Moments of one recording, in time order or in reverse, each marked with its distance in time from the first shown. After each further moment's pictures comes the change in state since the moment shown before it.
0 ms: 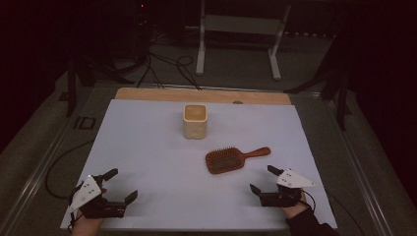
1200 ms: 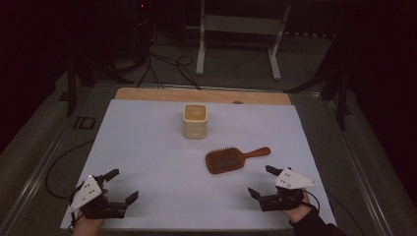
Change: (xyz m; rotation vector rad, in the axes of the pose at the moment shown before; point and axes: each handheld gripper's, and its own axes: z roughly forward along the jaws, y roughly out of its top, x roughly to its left) left arm -0.003 0.004 0.001 -0.005 -0.023 -0.010; right arm 0.019 0.042 -0.021 0.053 0.038 -0.072
